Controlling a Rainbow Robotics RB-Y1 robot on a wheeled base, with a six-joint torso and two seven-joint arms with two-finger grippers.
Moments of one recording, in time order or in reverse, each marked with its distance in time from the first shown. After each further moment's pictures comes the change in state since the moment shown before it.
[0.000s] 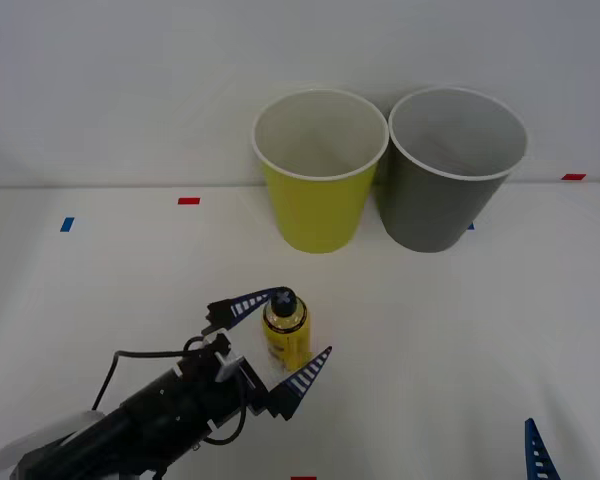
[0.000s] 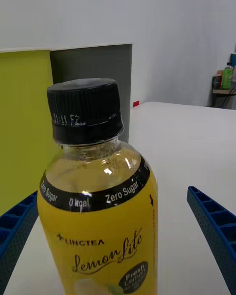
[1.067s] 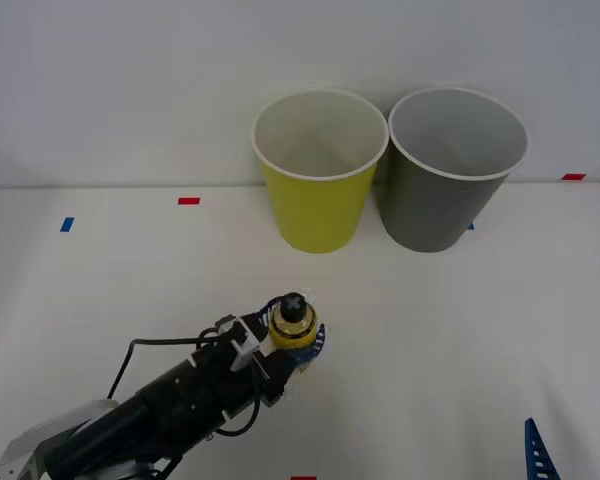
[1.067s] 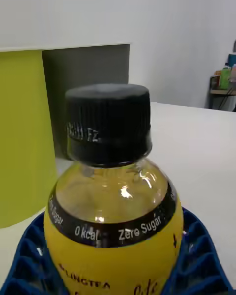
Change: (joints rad) right arm 0.000 0.000 0.000 0.000 0.000 0.000 0.000; left arm -0.031 -0.029 0.000 0.001 0.003 0.049 0.006
